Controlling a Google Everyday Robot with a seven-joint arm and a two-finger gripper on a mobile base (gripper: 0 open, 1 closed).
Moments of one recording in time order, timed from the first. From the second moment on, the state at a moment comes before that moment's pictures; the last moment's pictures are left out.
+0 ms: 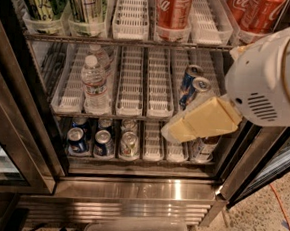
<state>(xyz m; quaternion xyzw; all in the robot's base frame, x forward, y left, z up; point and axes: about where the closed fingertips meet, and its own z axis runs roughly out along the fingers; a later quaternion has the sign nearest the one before) 0.410 -0.095 1.024 -0.44 0.80 0.00 0.41</state>
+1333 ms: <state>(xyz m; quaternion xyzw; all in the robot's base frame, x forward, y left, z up) 0.433 -0.065 1.075 -0.40 0.76 0.04 0.52</state>
